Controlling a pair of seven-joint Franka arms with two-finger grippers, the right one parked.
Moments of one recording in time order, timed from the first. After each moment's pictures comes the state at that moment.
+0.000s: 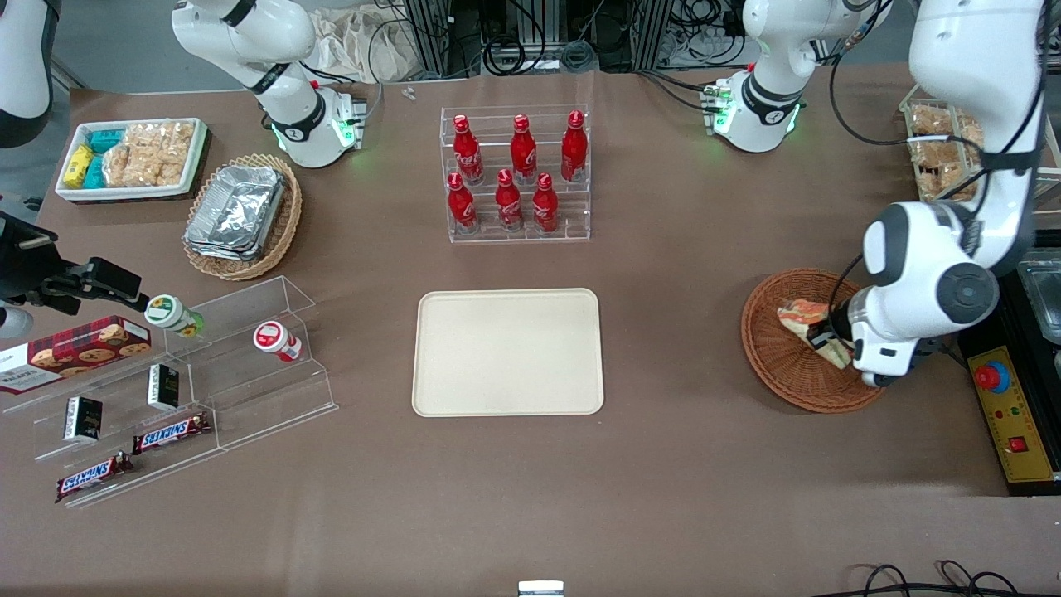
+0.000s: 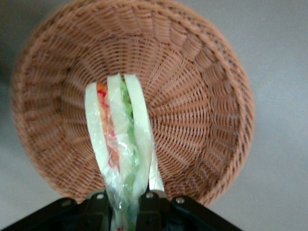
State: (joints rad) arm 0.06 0.30 -0.09 -1.93 0.03 2.01 -0.63
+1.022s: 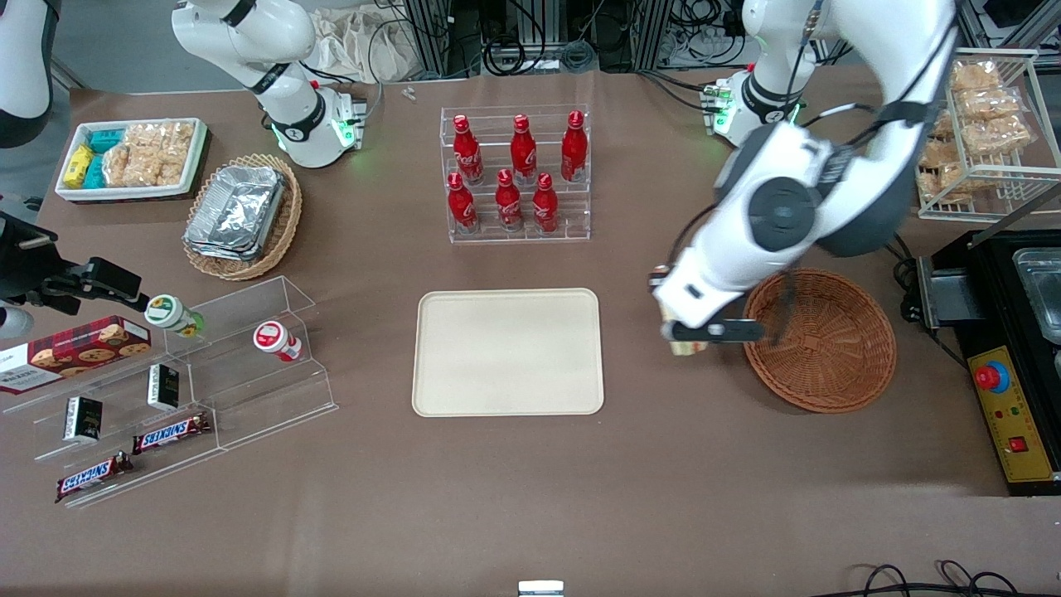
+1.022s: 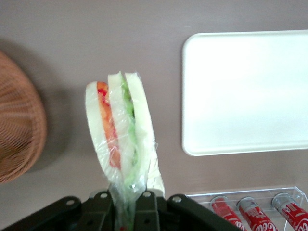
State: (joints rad) arm -0.05 0.36 -0.53 -1.65 0.07 1.89 -0.51
